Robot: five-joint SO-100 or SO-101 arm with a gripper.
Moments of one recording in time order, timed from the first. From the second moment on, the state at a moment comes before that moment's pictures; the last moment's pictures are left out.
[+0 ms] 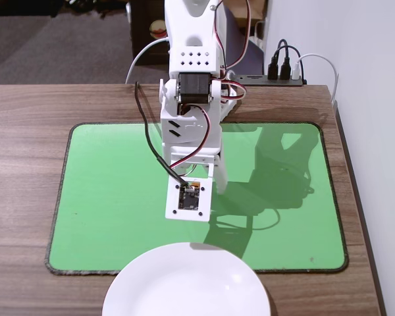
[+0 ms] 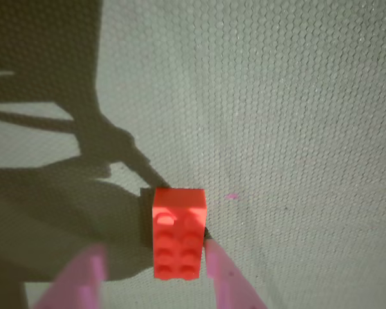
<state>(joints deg) 1.7 99.9 125.8 61.5 -86.8</state>
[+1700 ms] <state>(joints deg) 5.0 102.1 100.9 52.3 -86.7</state>
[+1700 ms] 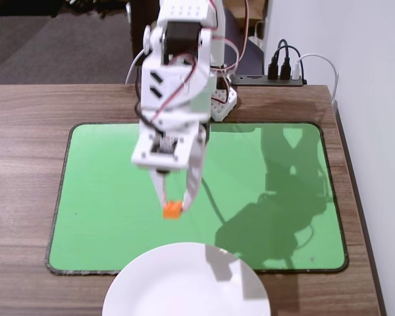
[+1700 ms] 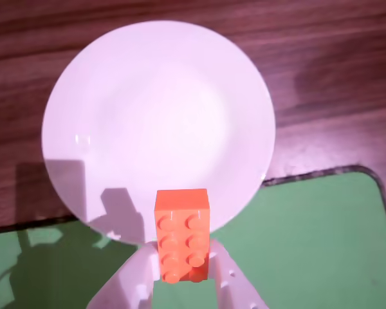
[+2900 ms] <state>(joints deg) 1.7 70.7 83.1 53.9 -81.4</state>
